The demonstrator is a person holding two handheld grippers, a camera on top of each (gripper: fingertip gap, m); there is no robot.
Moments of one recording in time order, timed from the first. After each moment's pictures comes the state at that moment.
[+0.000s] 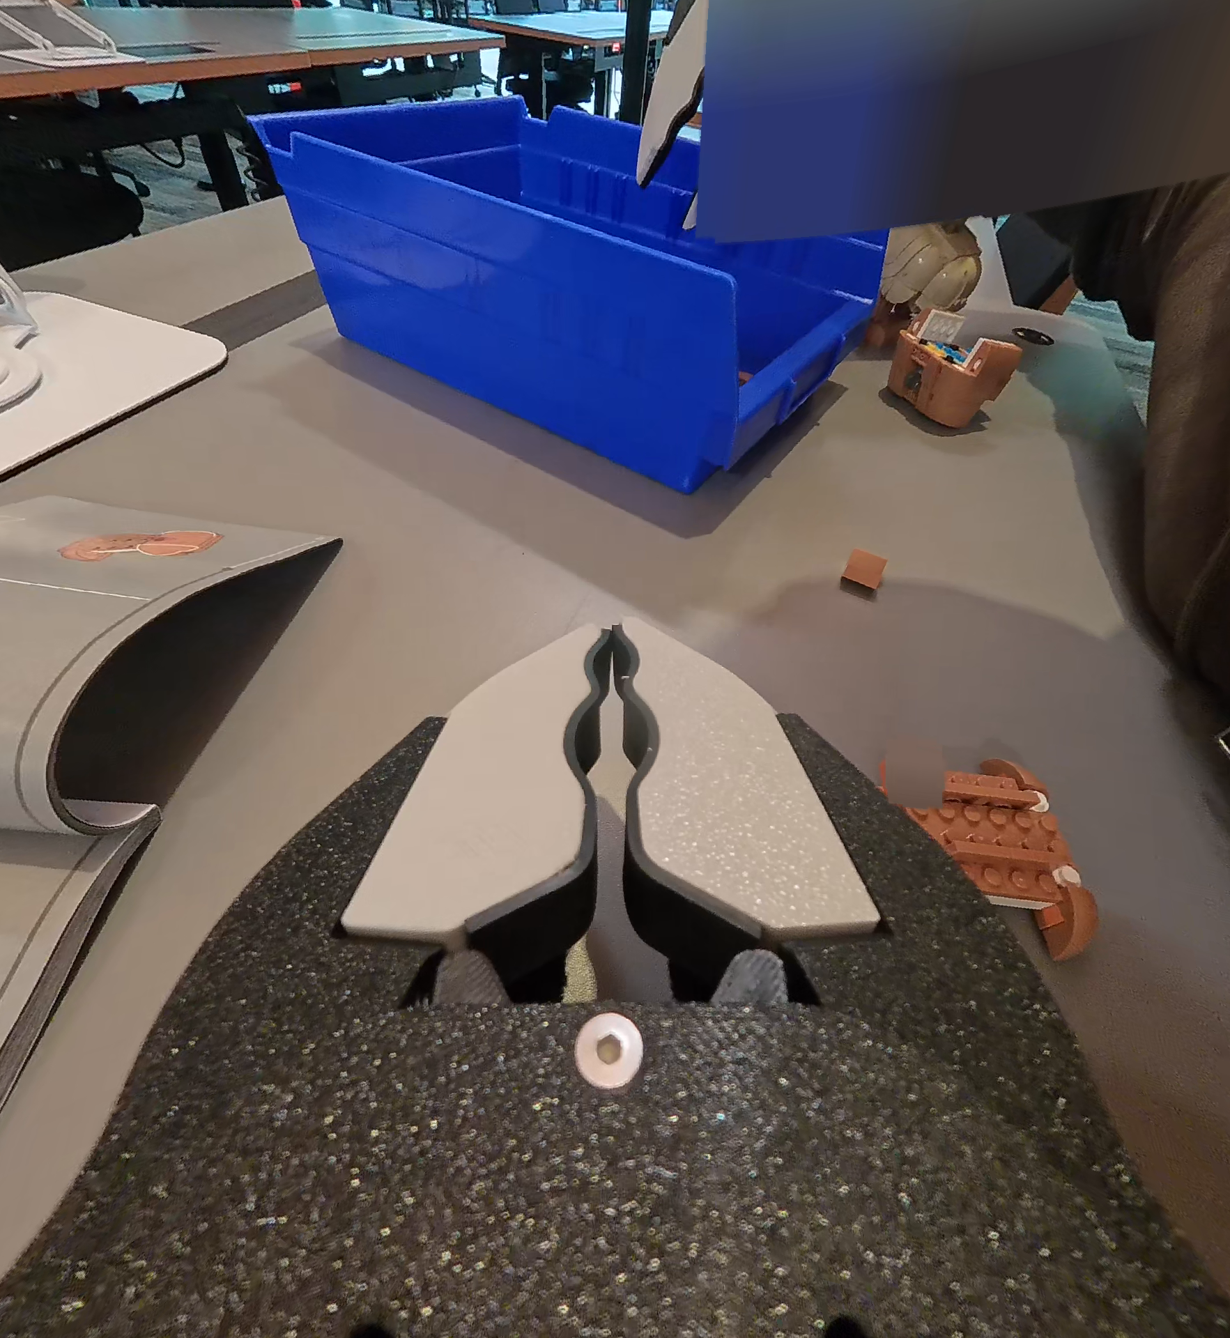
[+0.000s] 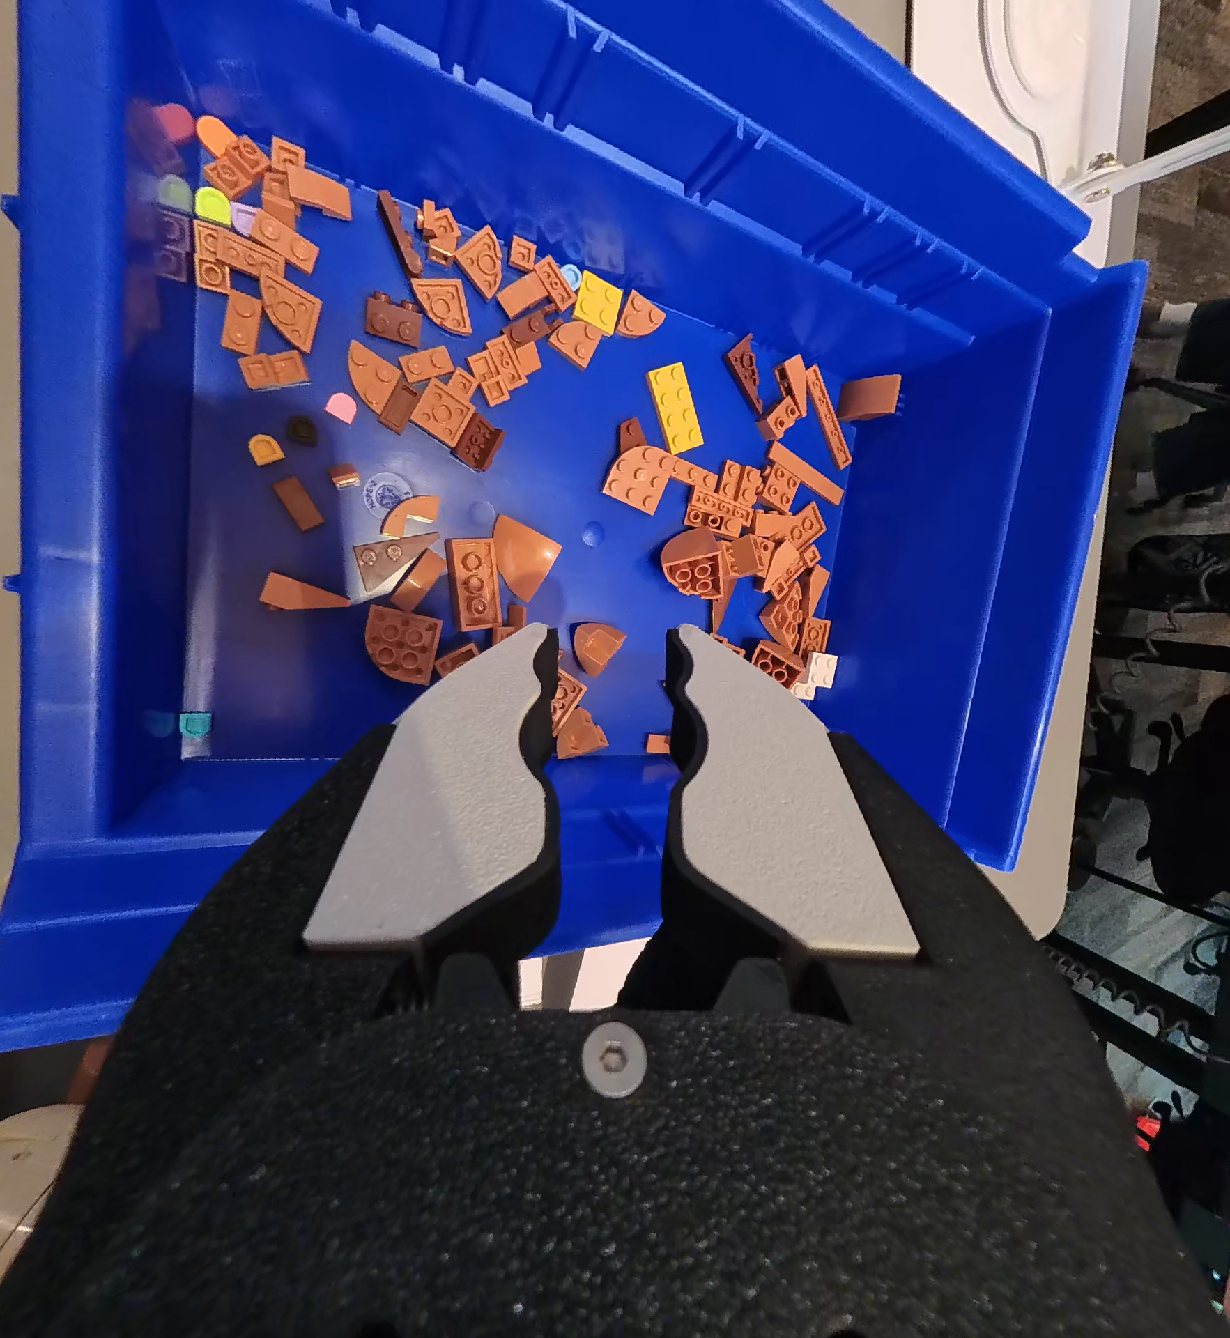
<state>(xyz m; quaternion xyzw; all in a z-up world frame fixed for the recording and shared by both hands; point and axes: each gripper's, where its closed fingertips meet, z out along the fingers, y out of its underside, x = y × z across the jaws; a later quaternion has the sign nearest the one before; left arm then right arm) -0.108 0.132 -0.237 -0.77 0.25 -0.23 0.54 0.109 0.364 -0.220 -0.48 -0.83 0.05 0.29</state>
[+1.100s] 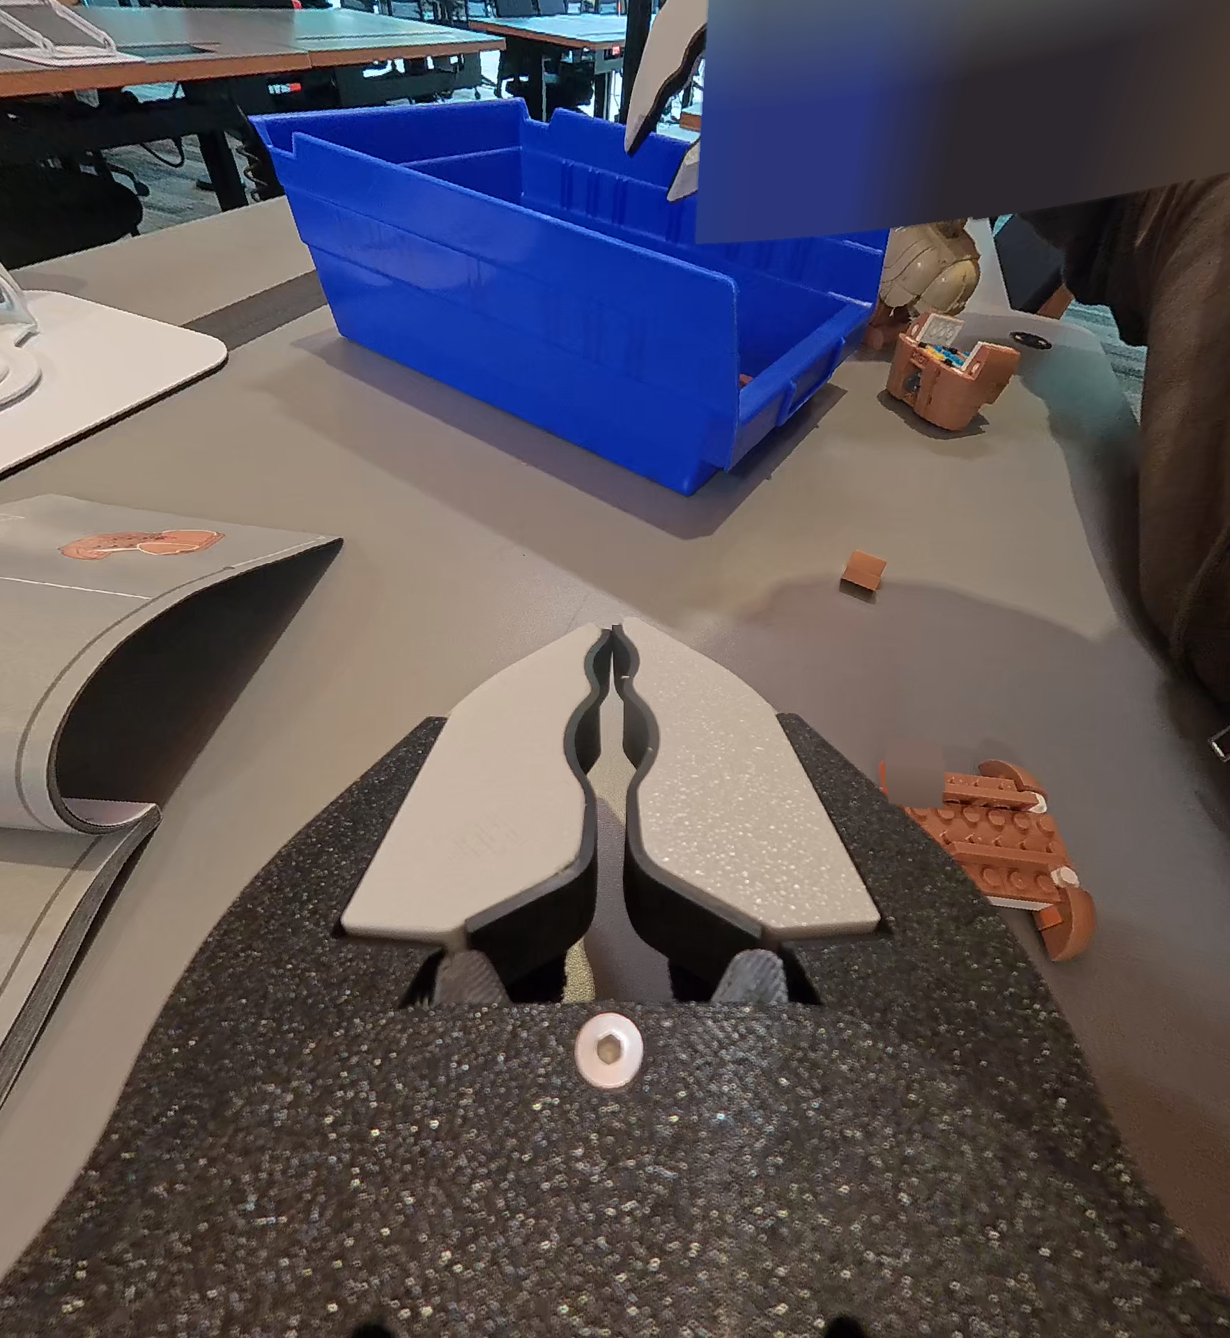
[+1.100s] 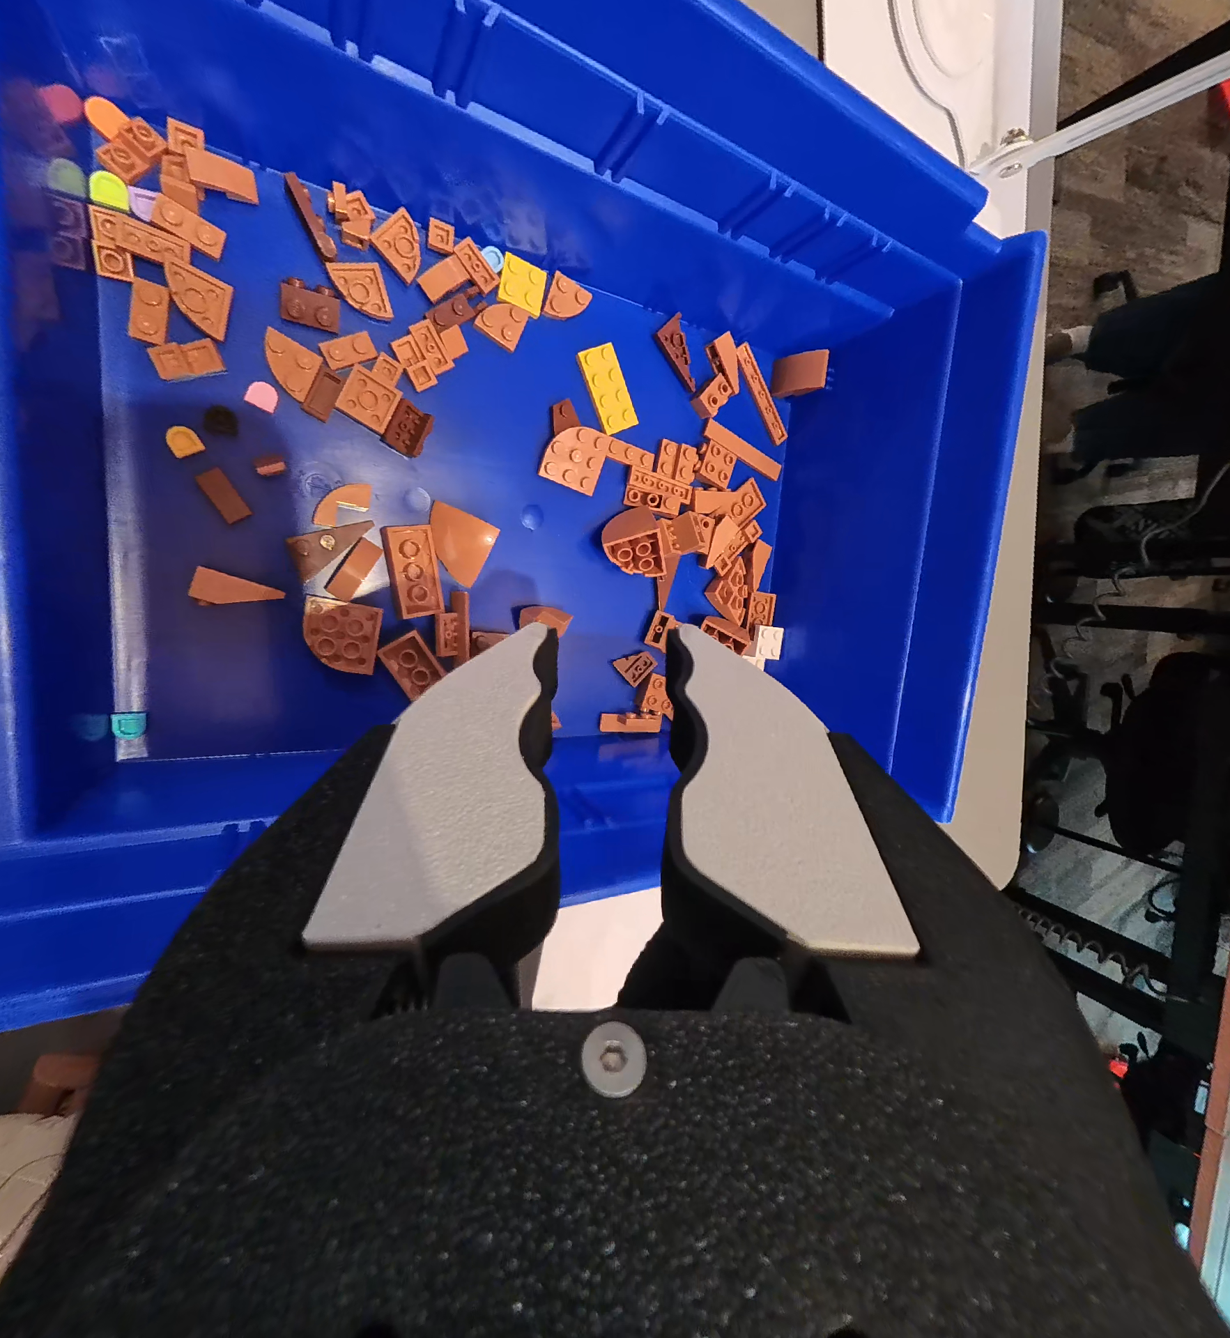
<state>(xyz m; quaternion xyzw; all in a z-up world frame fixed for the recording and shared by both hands) -0.108 0.133 -0.236 -0.77 0.24 -0.24 0.54 0.108 0.381 -0.208 -0.49 -0.82 0.03 0.31</state>
